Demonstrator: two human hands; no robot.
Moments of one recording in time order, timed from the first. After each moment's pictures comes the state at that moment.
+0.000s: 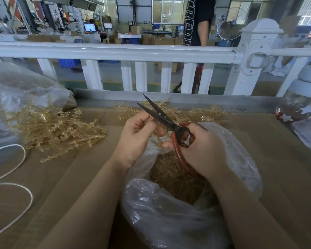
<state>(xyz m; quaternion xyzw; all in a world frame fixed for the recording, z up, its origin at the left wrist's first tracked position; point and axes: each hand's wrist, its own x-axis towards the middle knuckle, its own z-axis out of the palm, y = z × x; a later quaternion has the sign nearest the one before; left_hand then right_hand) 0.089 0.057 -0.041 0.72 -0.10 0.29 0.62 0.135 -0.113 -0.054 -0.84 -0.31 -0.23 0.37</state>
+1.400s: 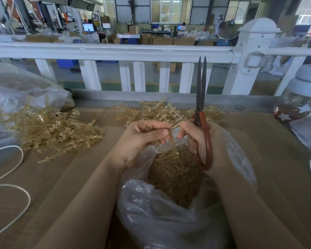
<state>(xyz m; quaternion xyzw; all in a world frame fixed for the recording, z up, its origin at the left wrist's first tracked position) 0.086 0.059 -0.040 0.64 -0.08 0.09 0.76 0.137 -0.118 -0.039 -0.66 -0.21 0.03 0.72</state>
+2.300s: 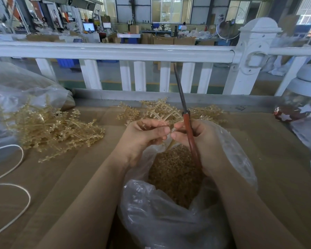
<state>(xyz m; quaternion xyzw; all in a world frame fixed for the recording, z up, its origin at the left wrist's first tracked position) 0.089 0.055 -0.039 0.62 -0.01 0.10 0.78 0.145 -0.113 -0.050 -0.68 -0.22 0.06 0.70</state>
